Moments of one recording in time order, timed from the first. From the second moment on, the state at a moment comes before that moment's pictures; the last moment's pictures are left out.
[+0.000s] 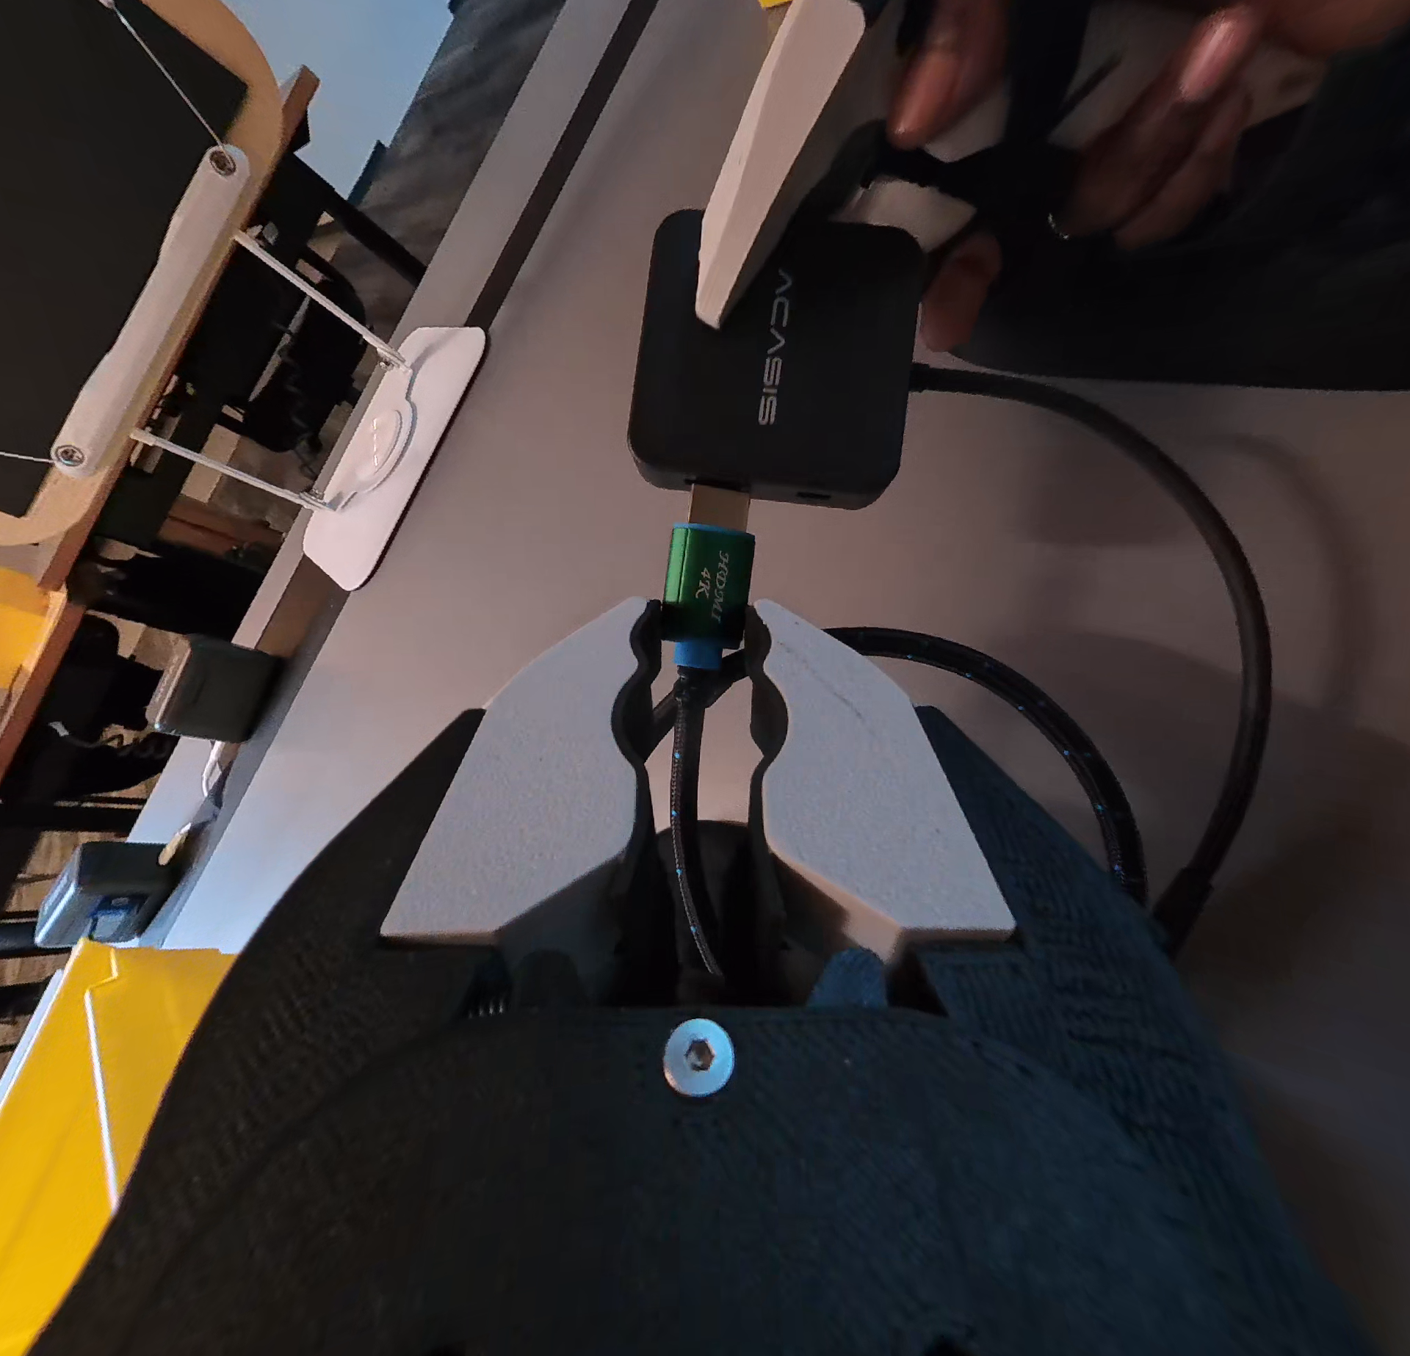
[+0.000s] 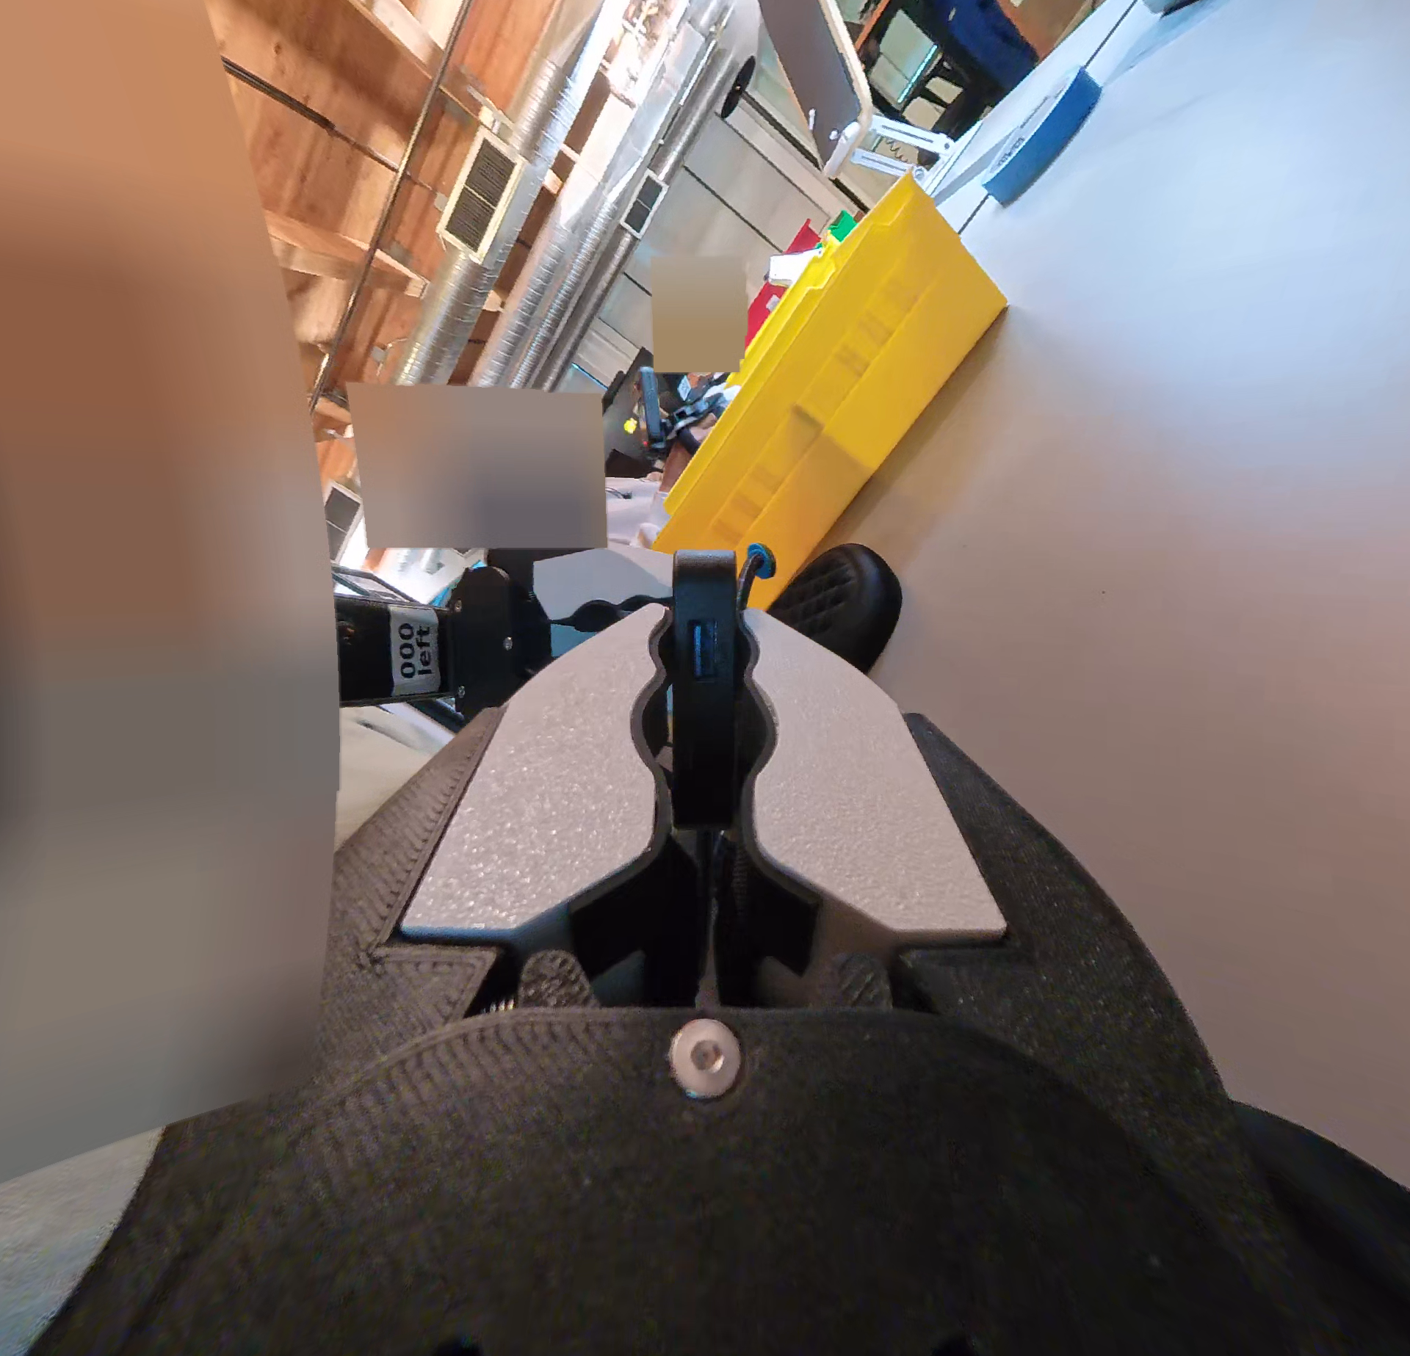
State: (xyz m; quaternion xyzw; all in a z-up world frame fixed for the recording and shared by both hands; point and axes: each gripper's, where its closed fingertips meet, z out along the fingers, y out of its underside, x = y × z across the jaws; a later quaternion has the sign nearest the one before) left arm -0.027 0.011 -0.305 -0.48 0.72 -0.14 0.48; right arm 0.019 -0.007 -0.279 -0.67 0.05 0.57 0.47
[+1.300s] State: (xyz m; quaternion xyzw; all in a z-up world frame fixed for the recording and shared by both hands) left arm -0.026 -0.005 -0.310 -0.40 0.76 -0.17 0.48; right arm -0.011 -0.022 -0.297 -0.74 -0.12 0.48 0.46
